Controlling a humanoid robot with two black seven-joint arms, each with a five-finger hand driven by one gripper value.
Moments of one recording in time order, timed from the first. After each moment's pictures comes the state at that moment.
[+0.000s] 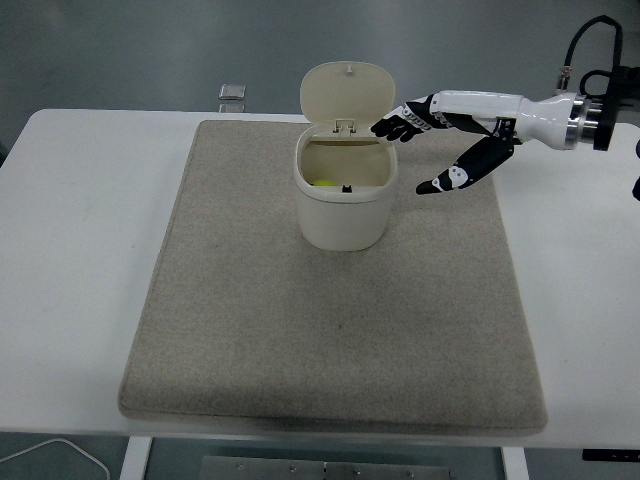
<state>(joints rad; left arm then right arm) 0.05 0.00 -0.04 -0.13 0.01 -0.07 -0.14 1.30 -0.61 0.12 1.06 -0.96 0.47 0.49</state>
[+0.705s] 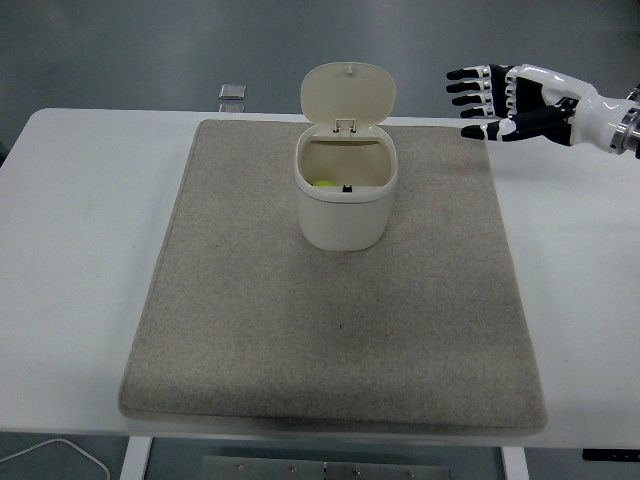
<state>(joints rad) 0.05 0.00 -0.04 -0.13 0.01 -0.07 -0.13 1.19 -0.63 0.12 0.96 -0.36 0.34 0.30</state>
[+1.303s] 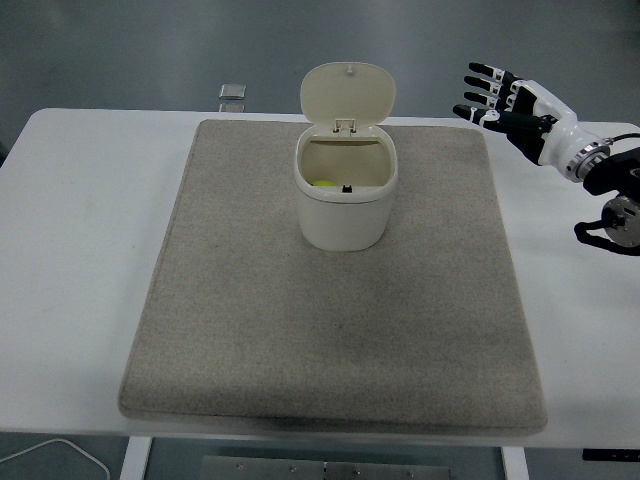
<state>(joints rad) 0.05 0.00 -0.04 -0.13 0.01 -0.07 -0.14 1.05 -0.50 0.18 0.93 -0.09 0.04 0.30</state>
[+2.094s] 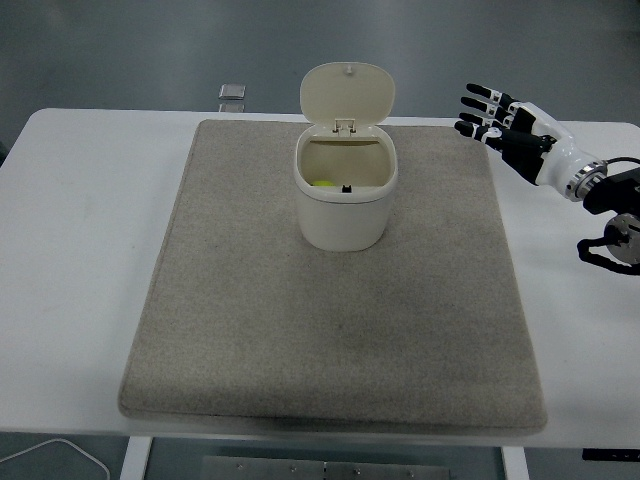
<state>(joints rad) 0.05 0.00 -0.04 -0.13 0.01 -0.07 -0.13 1.00 -0.50 0.18 0.92 -0.05 0.13 0.31</state>
